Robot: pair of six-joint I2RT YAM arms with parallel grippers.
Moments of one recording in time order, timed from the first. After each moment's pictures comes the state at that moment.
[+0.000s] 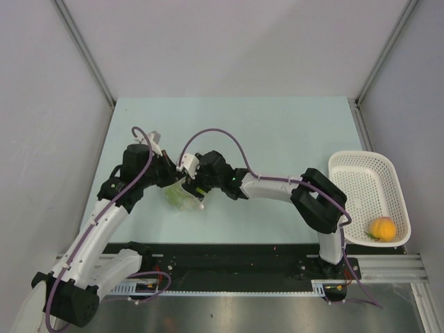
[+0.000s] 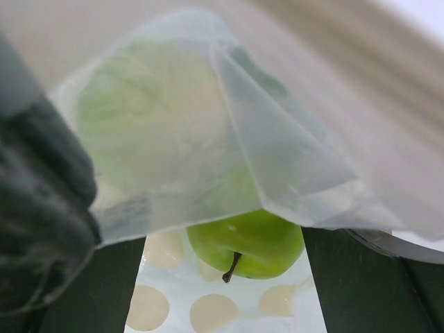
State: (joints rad) left arm -0.31 0.91 0.87 -0.57 0.22 -0.62; right arm 1.00 1.94 1.31 0.09 -0.09 -0.27
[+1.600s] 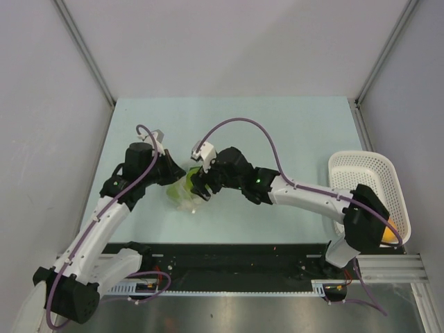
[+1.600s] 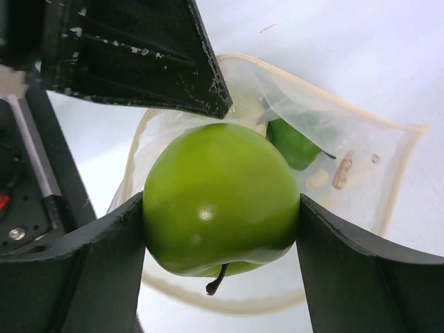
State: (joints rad) left arm -0.32 0.94 0.86 -0.54 0.19 -0.53; right arm 1.03 1.60 1.21 -0.04 -0.06 0.01
